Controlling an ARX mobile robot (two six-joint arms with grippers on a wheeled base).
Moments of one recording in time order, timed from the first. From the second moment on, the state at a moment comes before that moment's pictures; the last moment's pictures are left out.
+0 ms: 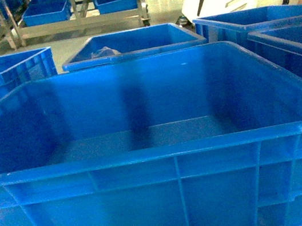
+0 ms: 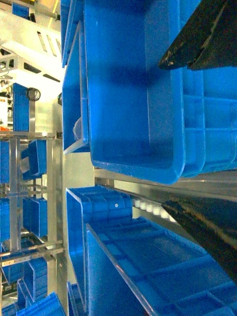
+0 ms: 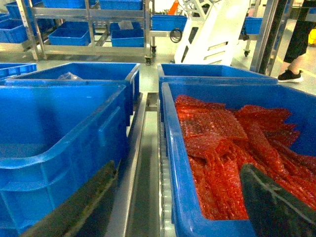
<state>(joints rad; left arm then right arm) 0.00 0.01 0.02 -0.01 0.00 0.00 0.00 0.00 0.01 0.00 0.00 0.01</state>
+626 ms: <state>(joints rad) 0.00 0.01 0.02 -0.01 0.00 0.00 0.00 0.00 0.01 0.00 0.00 0.01</state>
